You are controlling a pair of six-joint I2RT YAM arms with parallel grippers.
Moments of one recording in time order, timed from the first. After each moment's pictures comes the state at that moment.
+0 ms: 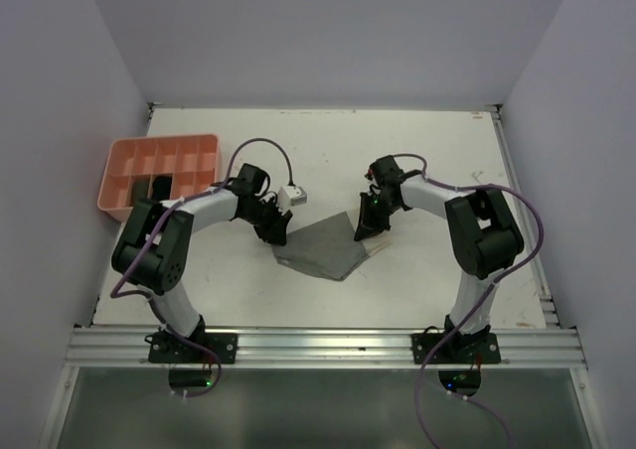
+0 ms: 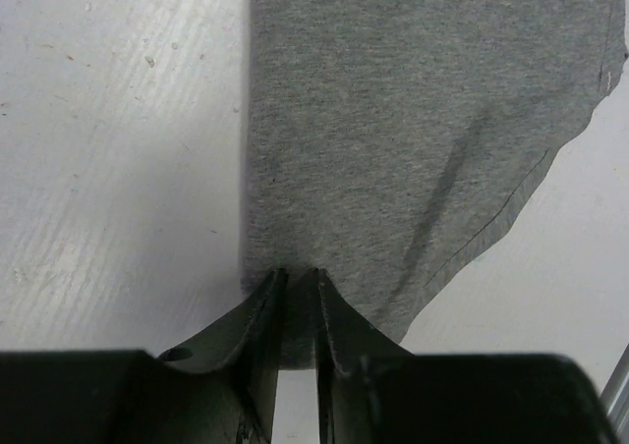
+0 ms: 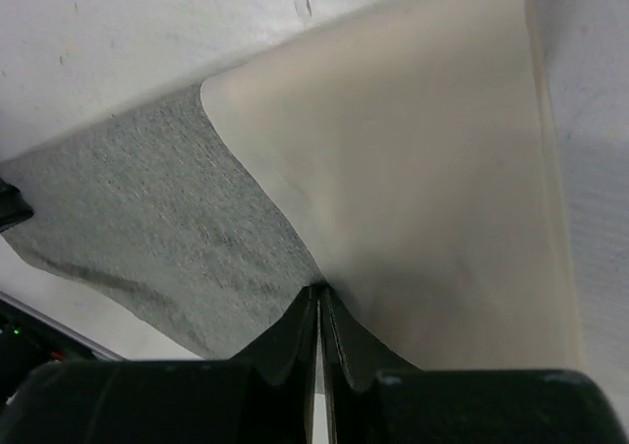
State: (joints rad) left arm -0.37 1.74 0.96 -0.43 0.59 0.50; right arm 0.41 1.90 1.17 -0.57 -0.35 0.52
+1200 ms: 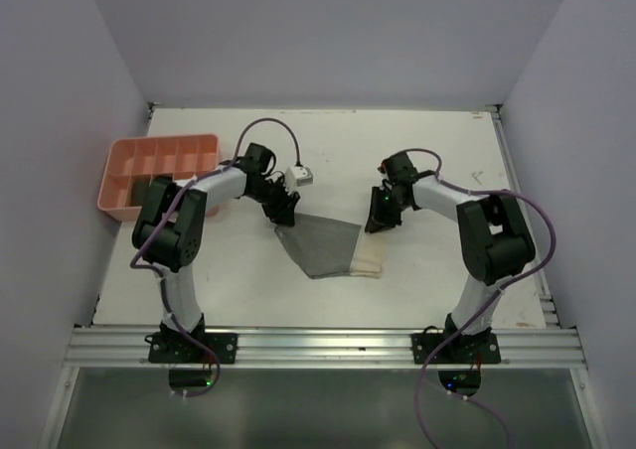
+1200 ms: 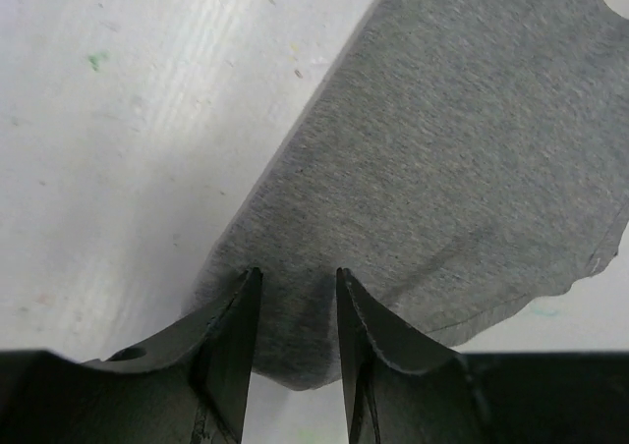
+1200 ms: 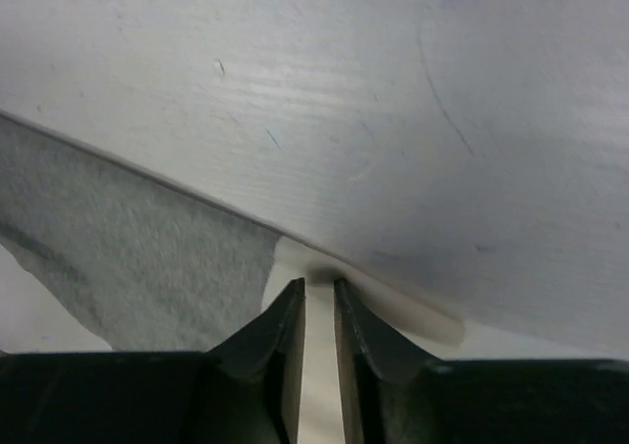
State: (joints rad) left arm -0.34 1.92 1.21 -0.49 0.65 0.59; right arm 0.34 1.83 1.11 -0.49 -0.28 0.47
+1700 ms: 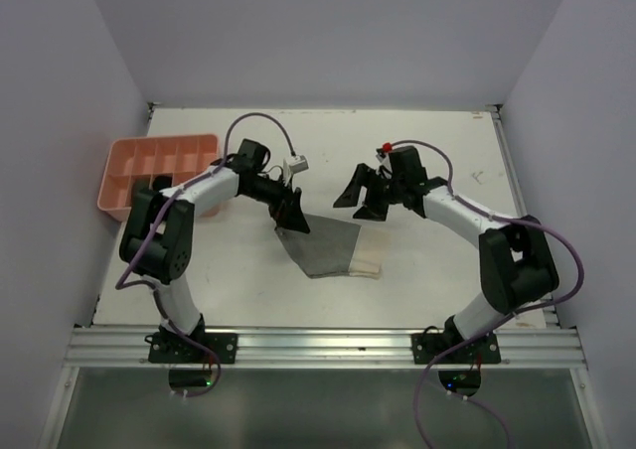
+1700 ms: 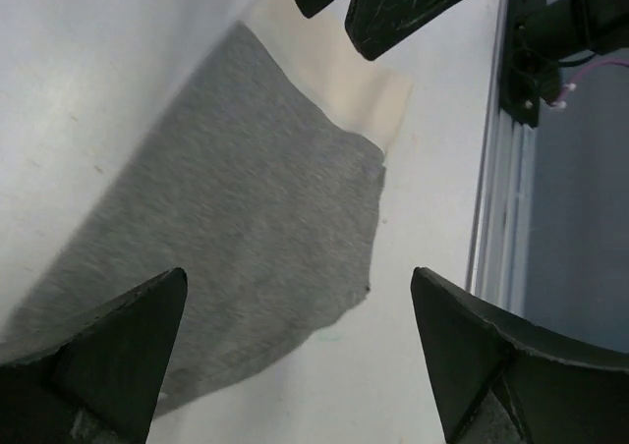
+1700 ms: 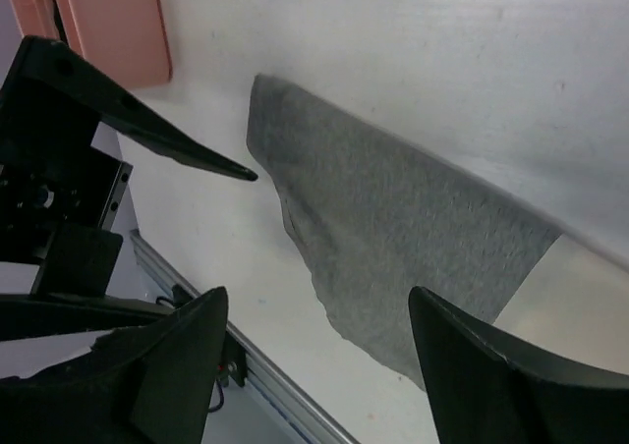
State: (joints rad) left arm -0.34 1.82 1.23 -0.54 1.02 0.41; right arm 0.37 1.60 1.04 -0.26 -0.51 0.74
